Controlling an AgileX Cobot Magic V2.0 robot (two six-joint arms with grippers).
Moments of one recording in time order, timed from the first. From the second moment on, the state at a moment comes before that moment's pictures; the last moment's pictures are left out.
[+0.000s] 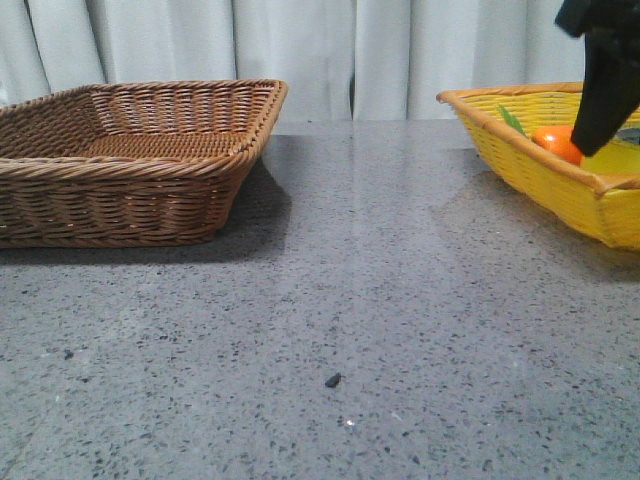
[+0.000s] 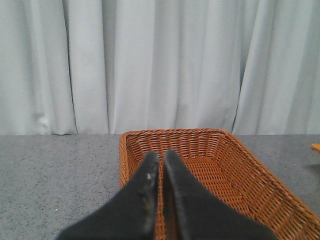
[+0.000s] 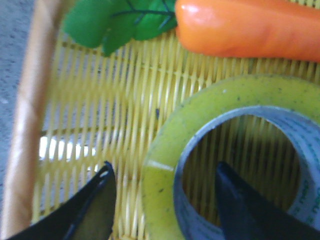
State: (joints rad) left arm -0.21 0.36 -0.42 -0.12 0.10 0.02; right arm 0.08 1.47 -1.15 0.21 0.91 -0.18
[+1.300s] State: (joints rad) left arm -0.21 0.36 -0.42 -0.12 0.10 0.02; right arm 0.39 1.53 -1.59 0.19 1.16 -0.16
